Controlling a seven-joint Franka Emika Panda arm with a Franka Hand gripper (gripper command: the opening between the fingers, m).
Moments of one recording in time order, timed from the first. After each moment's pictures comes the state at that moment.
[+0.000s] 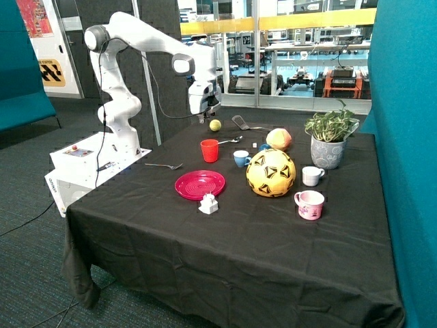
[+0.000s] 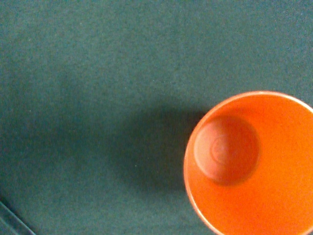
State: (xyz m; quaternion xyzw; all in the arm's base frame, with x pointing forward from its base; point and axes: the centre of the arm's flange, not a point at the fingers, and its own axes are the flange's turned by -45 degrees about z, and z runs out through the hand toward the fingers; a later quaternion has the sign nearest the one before) arm 0.501 -0.001 0.451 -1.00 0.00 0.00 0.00
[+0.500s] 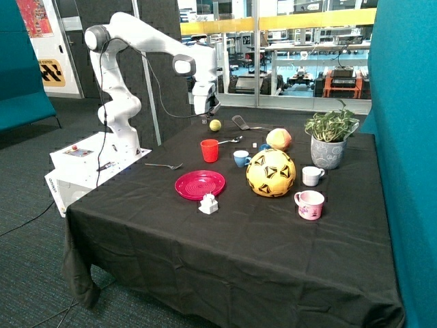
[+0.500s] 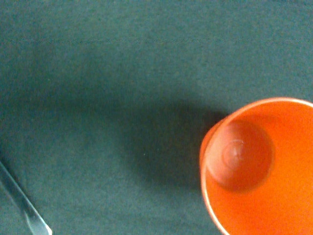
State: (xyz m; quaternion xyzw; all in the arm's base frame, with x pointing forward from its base) arm 0.500 0.008 0.446 -1.00 -0.10 0.00 0.00
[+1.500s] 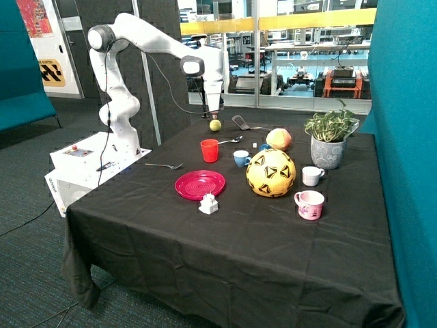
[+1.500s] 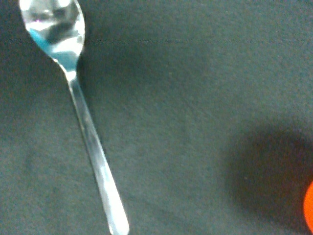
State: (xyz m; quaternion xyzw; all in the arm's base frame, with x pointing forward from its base) arm 0.491 0.084 0.435 -0.97 -0.24 0.00 0.00
